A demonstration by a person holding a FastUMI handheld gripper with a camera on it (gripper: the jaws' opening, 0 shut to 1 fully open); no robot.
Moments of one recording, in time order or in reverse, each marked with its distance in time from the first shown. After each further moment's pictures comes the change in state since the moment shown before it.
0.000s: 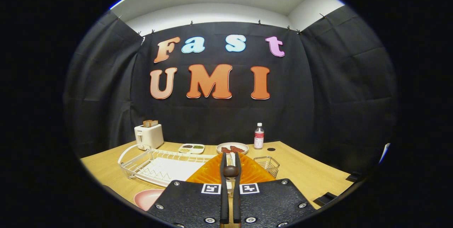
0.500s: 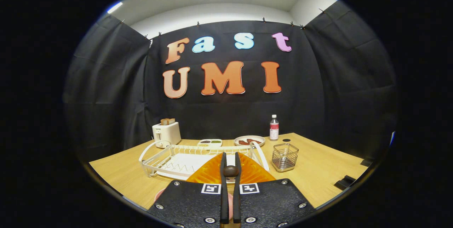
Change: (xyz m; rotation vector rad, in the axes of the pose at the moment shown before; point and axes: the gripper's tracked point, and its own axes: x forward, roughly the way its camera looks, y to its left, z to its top) arm -0.034 0.057 -0.031 0.059 0.018 0.090
